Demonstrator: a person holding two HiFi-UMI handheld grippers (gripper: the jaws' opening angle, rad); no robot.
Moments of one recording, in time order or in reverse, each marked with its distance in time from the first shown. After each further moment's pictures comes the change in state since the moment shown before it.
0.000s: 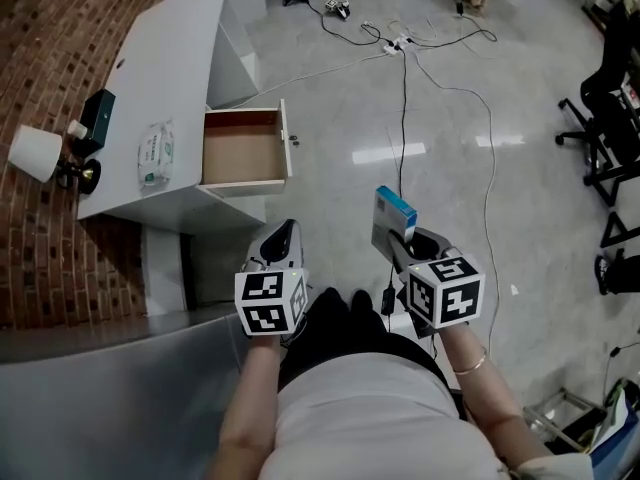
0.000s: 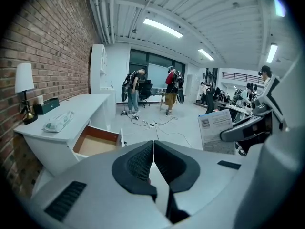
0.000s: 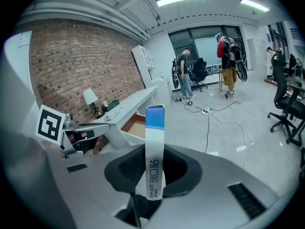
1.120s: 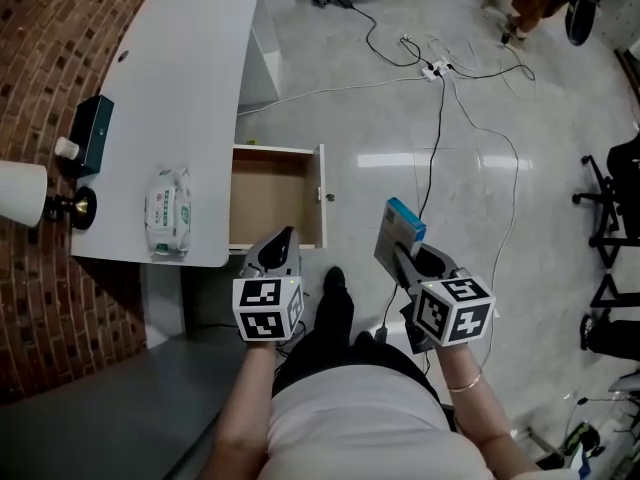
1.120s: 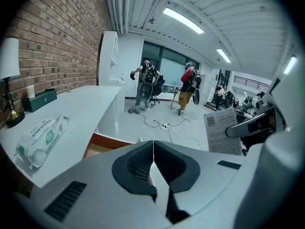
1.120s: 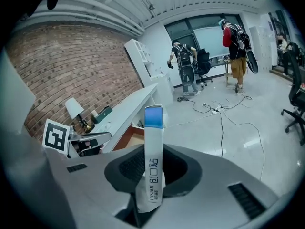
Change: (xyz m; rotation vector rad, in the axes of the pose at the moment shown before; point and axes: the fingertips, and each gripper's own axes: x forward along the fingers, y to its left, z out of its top) left arm 0.183 0.216 0.093 -0.115 0.058 0.045; right arm 0.238 0.008 0.179 0.072 0.051 0.040
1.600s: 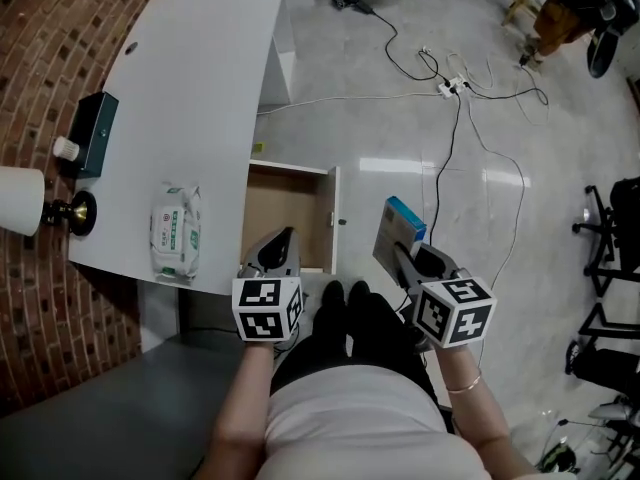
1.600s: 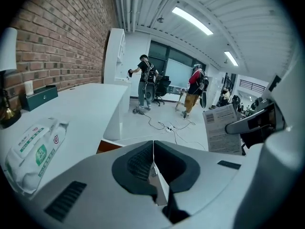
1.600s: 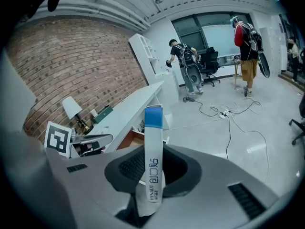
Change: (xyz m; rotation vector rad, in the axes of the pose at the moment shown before) left arm 0.050 0.065 0.038 -0.057 -0.002 0.031; right arm 0.078 0.017 0.069 -0.056 0.036 0.036
